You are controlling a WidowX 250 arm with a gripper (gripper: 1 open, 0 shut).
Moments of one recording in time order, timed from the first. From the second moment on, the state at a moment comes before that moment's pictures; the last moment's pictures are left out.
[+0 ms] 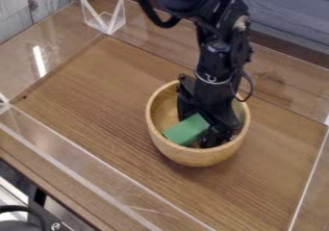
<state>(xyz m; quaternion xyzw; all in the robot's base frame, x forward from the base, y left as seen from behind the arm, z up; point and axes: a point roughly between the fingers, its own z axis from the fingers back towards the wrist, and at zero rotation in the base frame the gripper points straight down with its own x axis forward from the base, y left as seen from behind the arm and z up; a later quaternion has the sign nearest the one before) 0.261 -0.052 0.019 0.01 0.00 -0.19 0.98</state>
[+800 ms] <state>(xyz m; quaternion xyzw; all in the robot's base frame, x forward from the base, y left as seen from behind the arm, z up) 0.264 -0.056 0.019 0.01 0.01 -0.20 0.98</state>
